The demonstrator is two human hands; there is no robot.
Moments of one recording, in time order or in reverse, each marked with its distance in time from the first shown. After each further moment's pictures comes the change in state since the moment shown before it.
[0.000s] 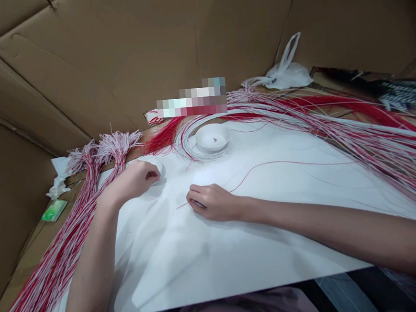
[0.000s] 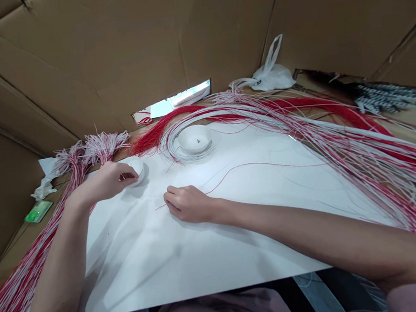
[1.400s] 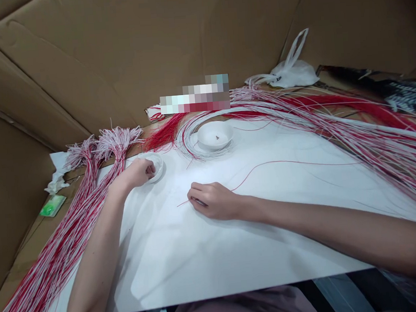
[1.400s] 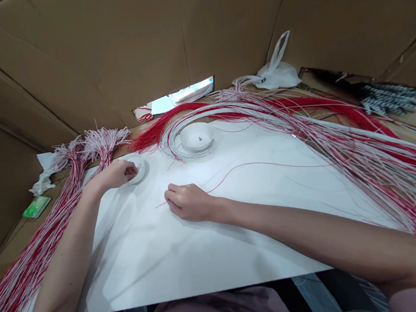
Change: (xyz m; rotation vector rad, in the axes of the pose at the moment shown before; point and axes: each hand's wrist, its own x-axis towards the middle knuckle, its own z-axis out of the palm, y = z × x) left_hand 0.026 -0.044 0.032 -0.042 -0.059 -0.098; right_hand 0.001 -0.002 -0.003 0.010 -0.017 0.015
